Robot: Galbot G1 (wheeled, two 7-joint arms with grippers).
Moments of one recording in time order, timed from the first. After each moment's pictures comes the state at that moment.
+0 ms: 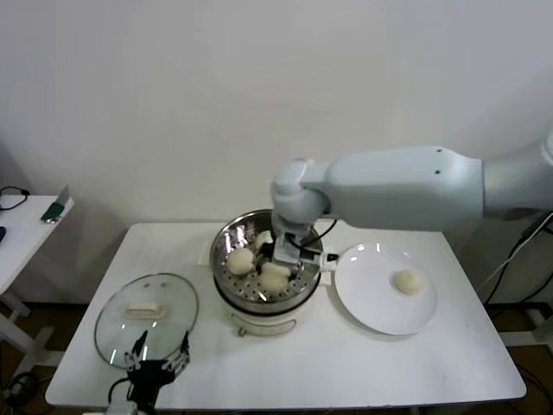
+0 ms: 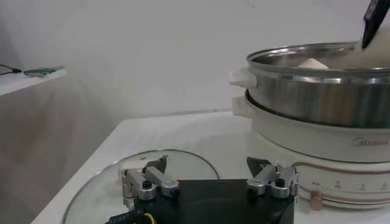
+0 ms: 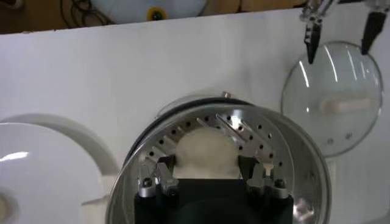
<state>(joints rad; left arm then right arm) 1.79 -1.48 -0.61 -2.11 -0.05 0.15 -0.03 0.78 1.25 -1.55 1.58 0.05 0.23 -0.96</state>
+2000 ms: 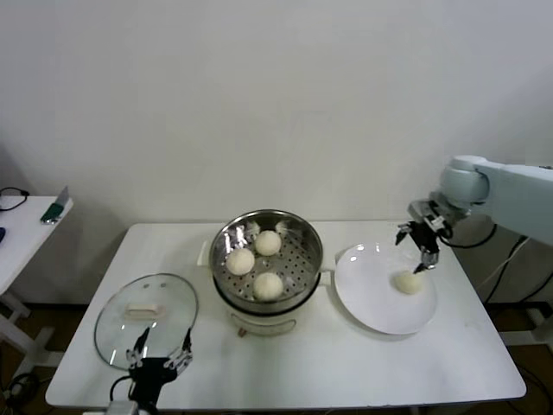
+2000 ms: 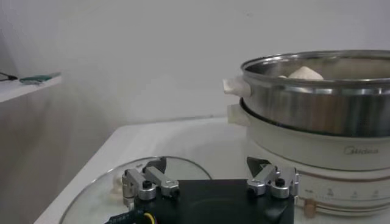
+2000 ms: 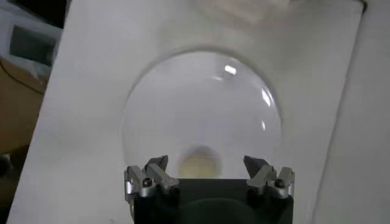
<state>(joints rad) 1.80 -1.48 -0.61 -2.13 -0.04 0.15 -0.03 0.67 0.71 -1.62 1.22 0.35 -0.06 -1.05</state>
